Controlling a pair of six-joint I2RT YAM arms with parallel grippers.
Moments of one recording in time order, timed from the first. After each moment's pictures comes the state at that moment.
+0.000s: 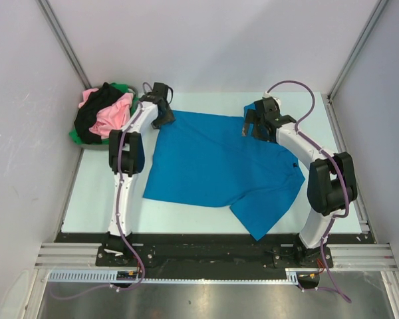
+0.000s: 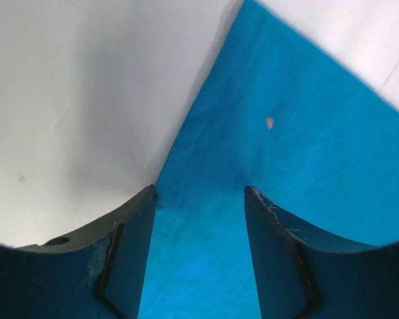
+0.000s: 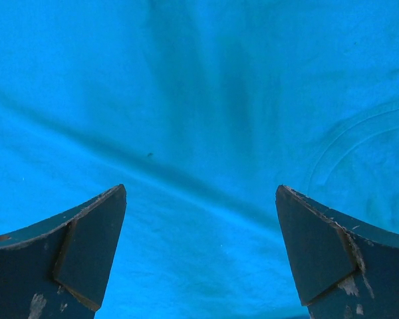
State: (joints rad) left arm -0.19 2.51 2.23 -0.76 -0.20 -0.58; right arm 0.33 1.78 1.41 -0.49 0.22 0.48
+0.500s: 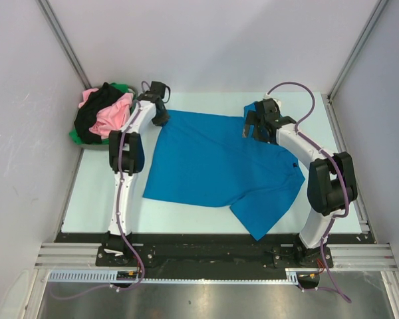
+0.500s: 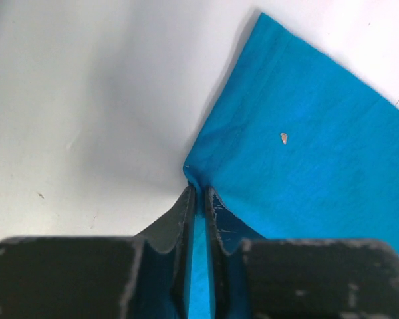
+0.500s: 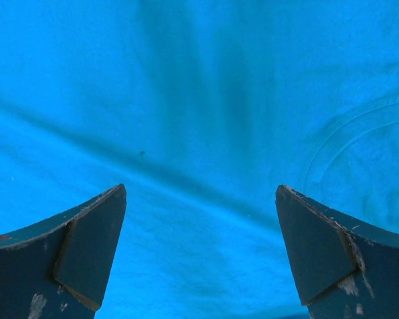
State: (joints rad) left arm -0.17 2.58 2.35 -0.83 -0.19 -0.53; right arm 0.34 1.78 1.40 -0.48 0.23 0.48
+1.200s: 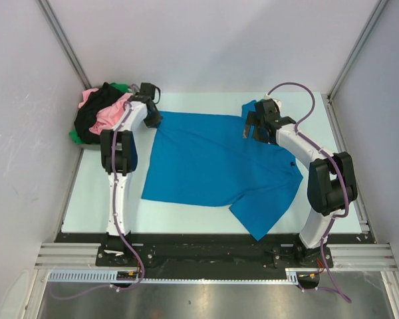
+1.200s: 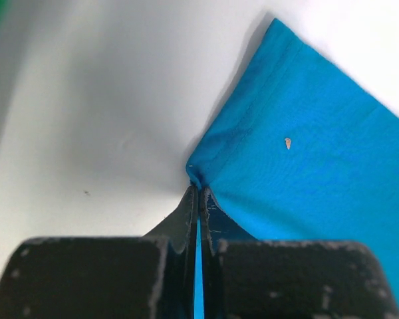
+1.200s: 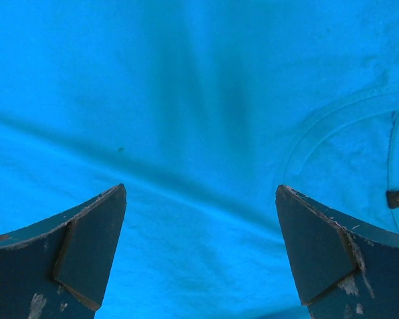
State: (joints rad) left arm -0.11 2.51 2.23 -0.77 -0.12 -0.55; right arm 0.34 1.78 1.39 -0.48 0.25 0.48
